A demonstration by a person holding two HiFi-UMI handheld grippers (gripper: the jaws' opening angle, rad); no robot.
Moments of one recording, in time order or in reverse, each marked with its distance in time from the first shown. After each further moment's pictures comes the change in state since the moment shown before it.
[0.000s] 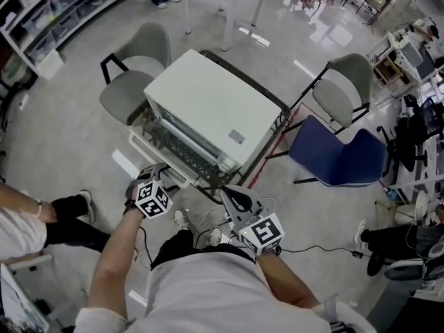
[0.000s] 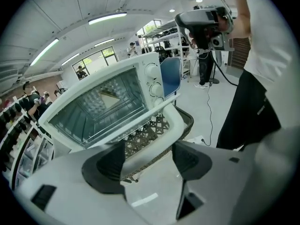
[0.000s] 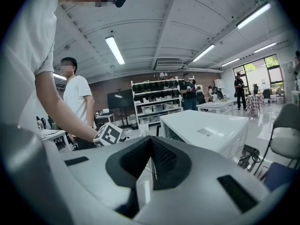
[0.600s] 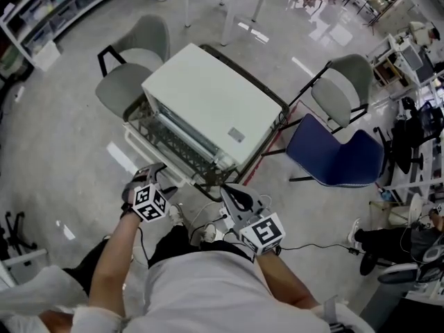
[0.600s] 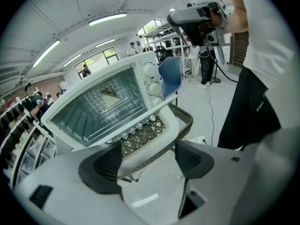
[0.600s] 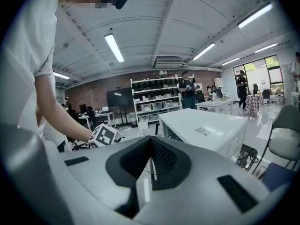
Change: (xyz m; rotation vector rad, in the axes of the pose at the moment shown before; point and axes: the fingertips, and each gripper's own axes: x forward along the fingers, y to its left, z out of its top) left arm -0.004 -0.009 -0.004 -0.016 -0.007 0.031; right arm -0.001 -0.007 -0.003 0.003 0.033 -0.011
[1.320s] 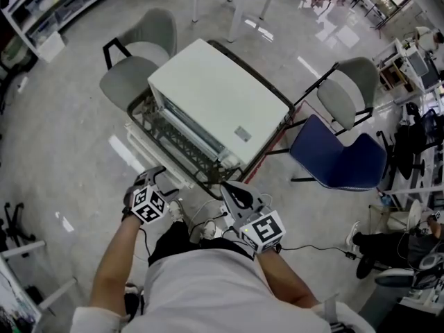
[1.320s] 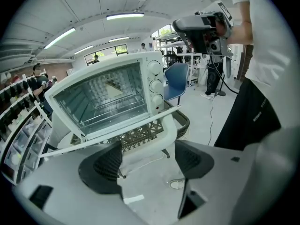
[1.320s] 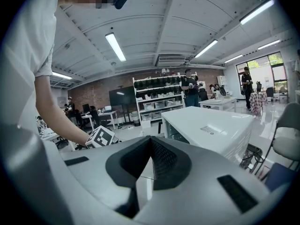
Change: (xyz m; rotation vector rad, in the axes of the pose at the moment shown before) left arm -0.002 -0.018 -0.021 -0.162 -0.019 -0.023; right arm 0.014 0.004 -0.002 0.002 0.021 0.038
